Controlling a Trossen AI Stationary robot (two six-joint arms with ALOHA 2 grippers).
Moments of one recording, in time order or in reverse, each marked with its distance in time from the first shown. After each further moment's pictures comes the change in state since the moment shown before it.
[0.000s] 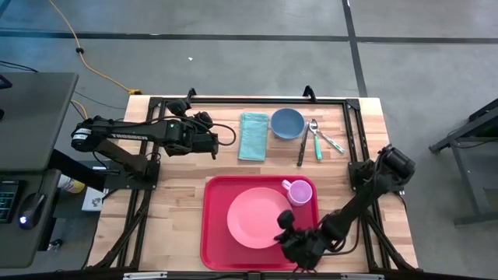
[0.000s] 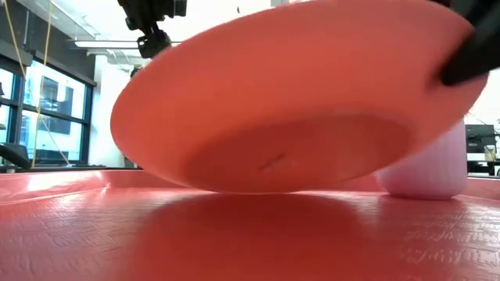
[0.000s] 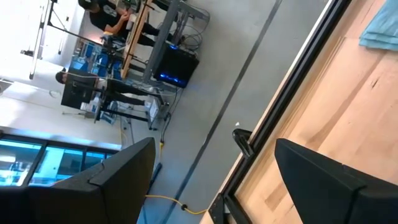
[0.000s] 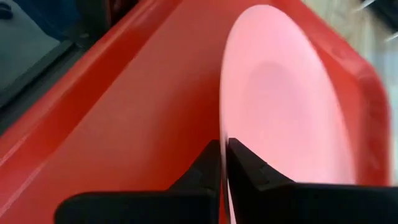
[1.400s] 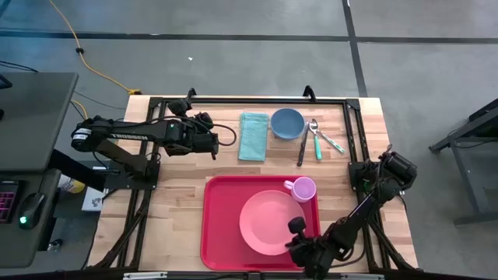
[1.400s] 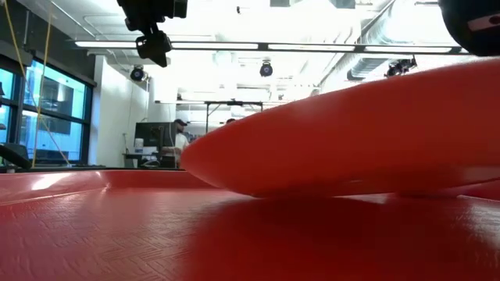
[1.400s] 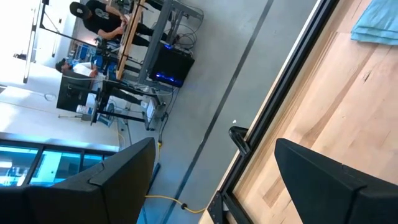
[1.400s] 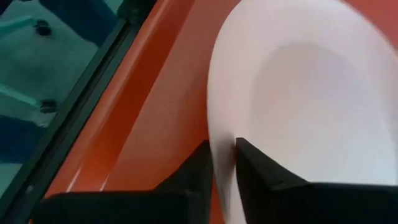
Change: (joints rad) left arm 0.000 0.000 0.000 0.002 0.024 0.027; right arm 0.090 0.019 -0.002 -0.100 -0.058 0.330
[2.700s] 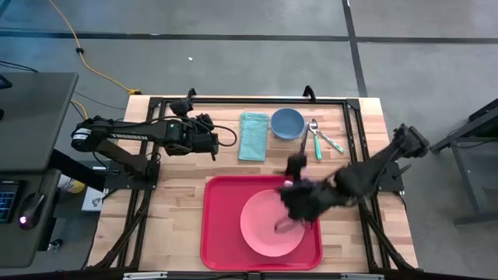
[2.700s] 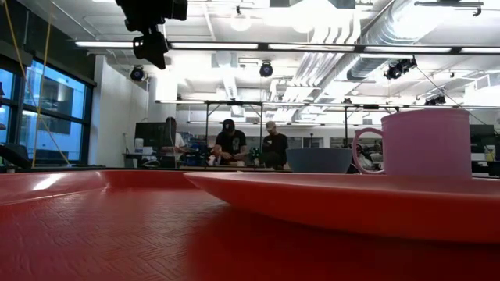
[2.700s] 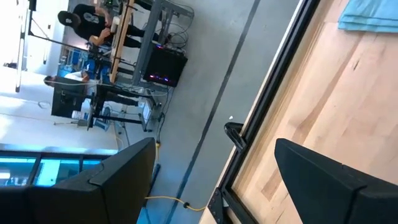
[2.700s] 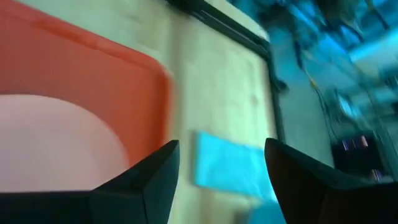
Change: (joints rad) left arm 0.000 0.000 0.000 -0.001 0.042 0.055; right arm -0.353 -0.332 0.378 -0.555 0.327 -0.347
